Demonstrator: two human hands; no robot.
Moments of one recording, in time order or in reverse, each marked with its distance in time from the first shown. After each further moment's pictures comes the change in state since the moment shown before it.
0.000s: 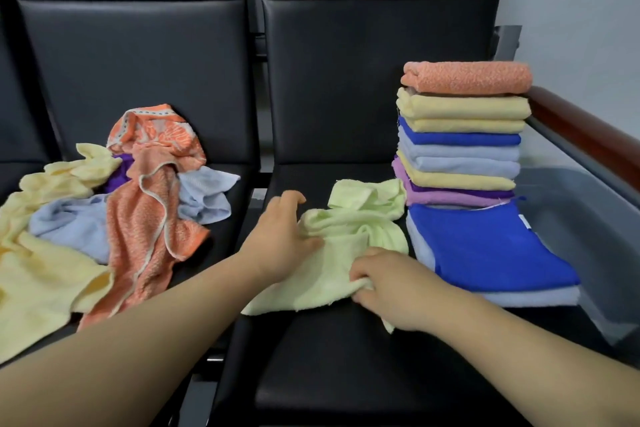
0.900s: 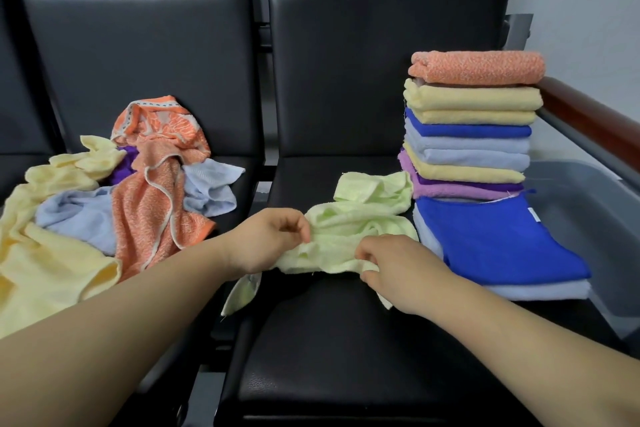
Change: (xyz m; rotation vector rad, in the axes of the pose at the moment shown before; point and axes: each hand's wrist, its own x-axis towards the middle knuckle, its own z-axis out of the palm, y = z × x) left_hand -0.012 -0.017 -0.032 -0.326 -0.333 -0.033; right_hand 0.007 -0.005 0.000 -0.050 0.142 0.079
